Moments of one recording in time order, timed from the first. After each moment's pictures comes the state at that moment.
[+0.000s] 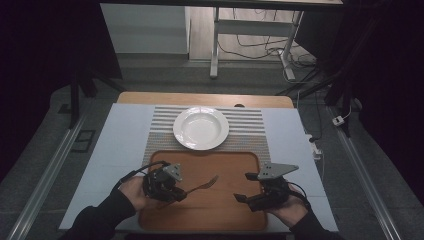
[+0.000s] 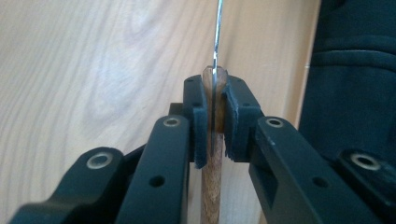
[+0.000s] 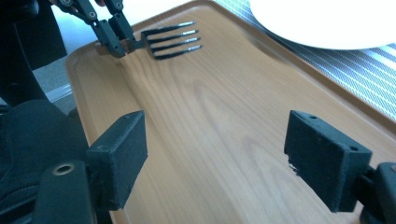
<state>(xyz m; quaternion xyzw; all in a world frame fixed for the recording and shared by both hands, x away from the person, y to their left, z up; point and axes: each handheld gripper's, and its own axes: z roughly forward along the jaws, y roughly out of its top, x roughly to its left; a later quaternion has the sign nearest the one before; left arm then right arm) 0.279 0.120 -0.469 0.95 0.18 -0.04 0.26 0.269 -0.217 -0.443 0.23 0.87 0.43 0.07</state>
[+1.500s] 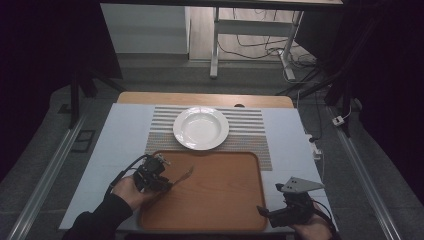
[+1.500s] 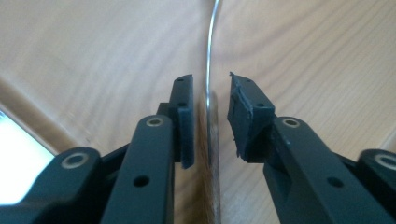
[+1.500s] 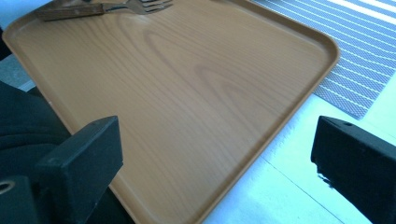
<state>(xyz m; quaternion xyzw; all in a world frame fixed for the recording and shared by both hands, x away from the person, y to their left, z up) 0.301 0.151 -0.487 0.89 0.41 -0.01 0.22 0.236 -0.270 -0.454 0.34 0.85 0.38 0.12</state>
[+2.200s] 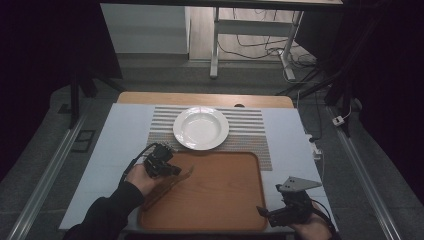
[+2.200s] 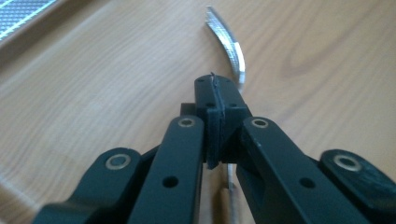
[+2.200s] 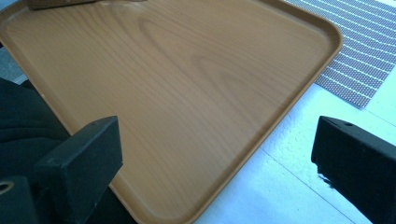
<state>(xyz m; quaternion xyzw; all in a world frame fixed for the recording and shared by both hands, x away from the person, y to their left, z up) 0.346 0.138 -0.500 0.88 0.40 -0.02 0.26 0.239 -0.269 -0.456 0.34 0.86 0.36 0.12</state>
